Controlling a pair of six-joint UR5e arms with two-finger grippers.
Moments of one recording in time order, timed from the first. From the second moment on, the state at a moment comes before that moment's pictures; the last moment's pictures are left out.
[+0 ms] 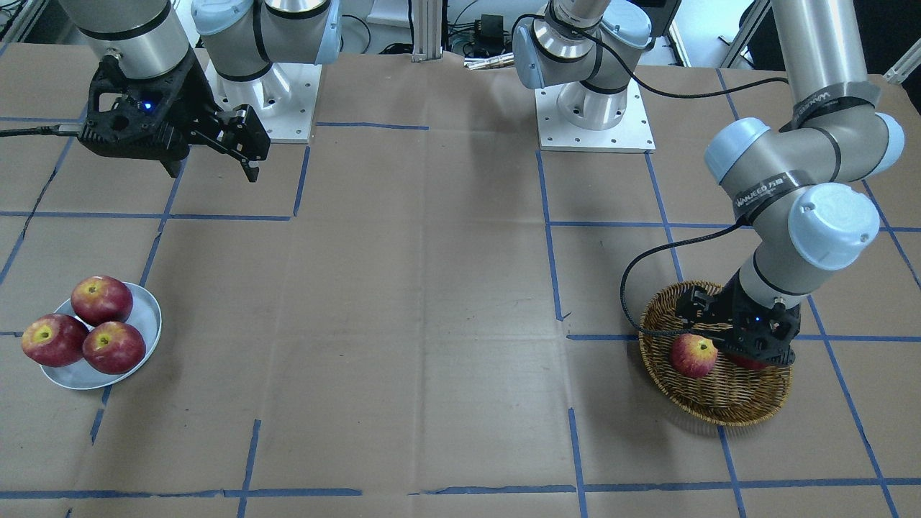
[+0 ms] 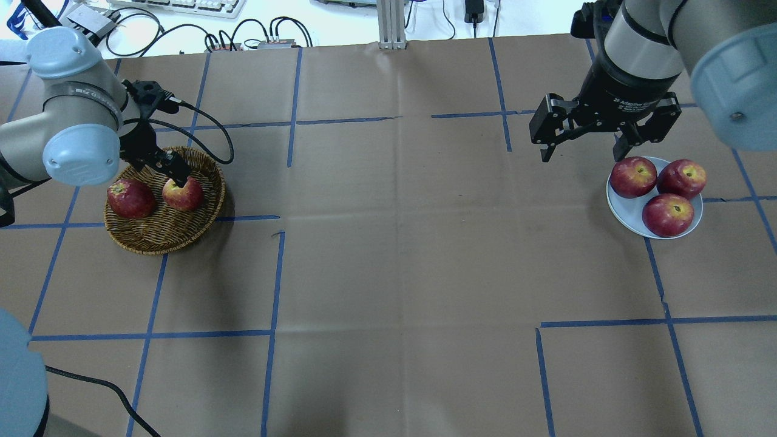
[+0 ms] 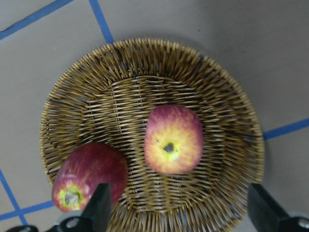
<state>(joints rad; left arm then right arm) -1.28 -1.92 -1.77 -0.99 1.68 0.67 1.56 -1.62 1.64 -1.58 -1.57 0.04</state>
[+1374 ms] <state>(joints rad) -1.28 -2.07 -1.78 -0.87 1.66 0.67 1.56 -1.62 1.64 -1.58 -1.57 0.04</state>
